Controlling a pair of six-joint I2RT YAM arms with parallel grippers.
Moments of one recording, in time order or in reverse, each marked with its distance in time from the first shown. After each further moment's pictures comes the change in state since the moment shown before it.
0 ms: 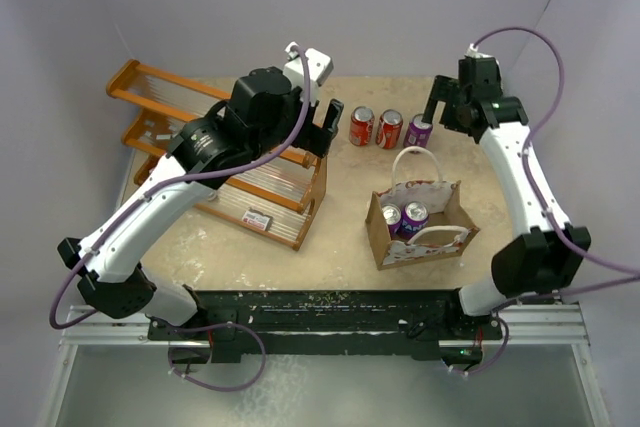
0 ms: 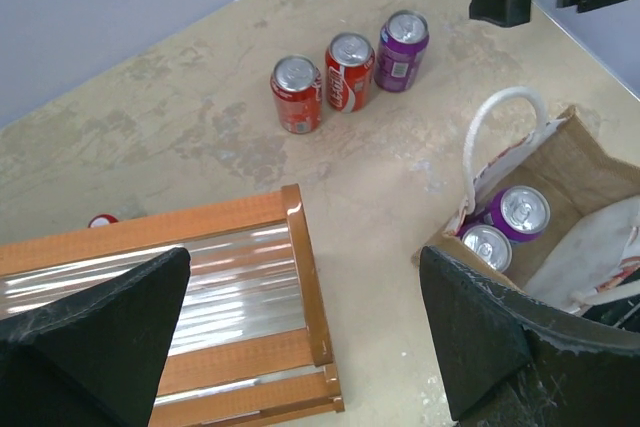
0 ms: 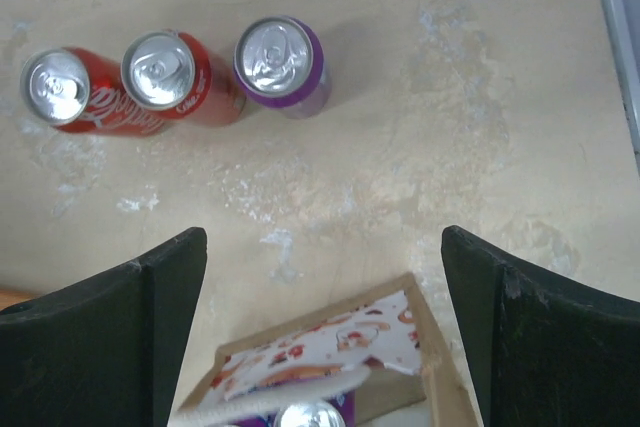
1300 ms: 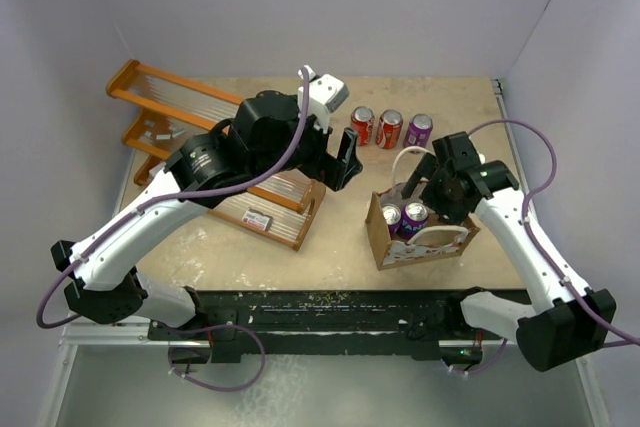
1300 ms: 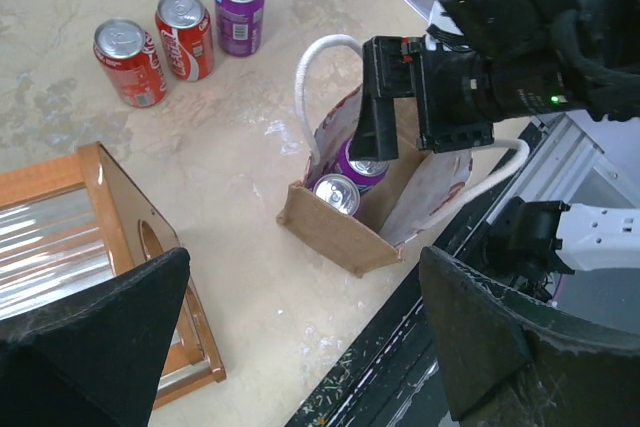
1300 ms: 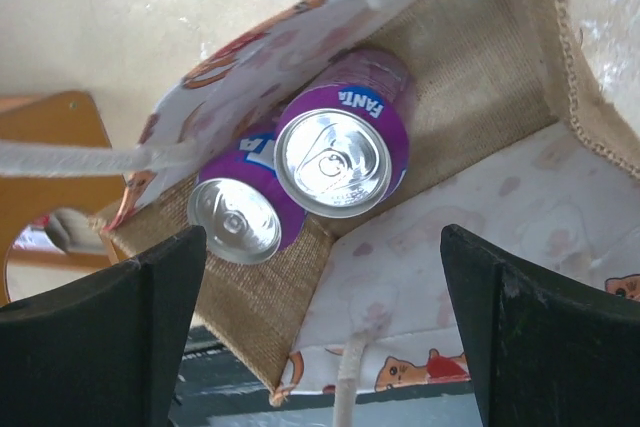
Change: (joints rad) left arm -0.114 -0.049 -0.051 -0.014 0.193 -0.178; right arm 0.195 -0.414 -0.494 -0.248 -0.118 0.500
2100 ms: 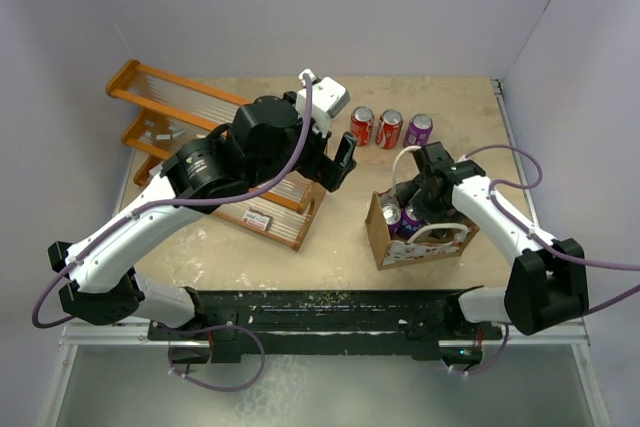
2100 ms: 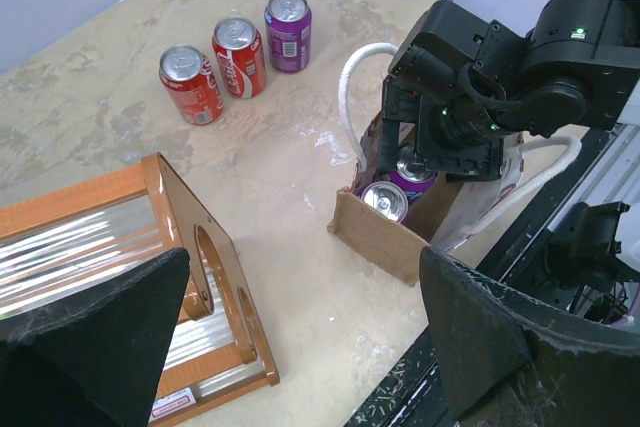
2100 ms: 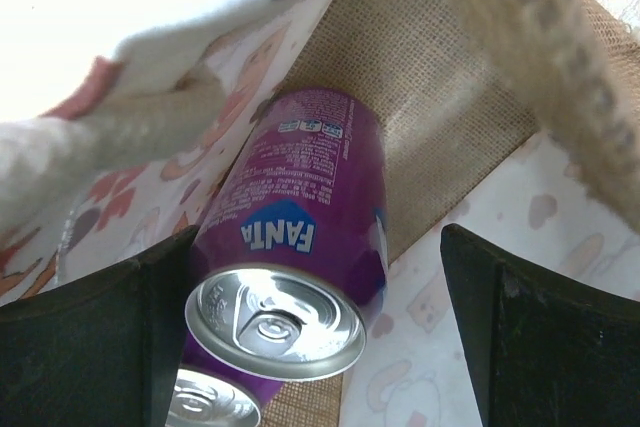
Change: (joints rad) left arm -0.056 -0.019 0.000 -0.001 -0.134 0.114; right arm 0.000 0.186 -0.156 0.108 0.092 0.339
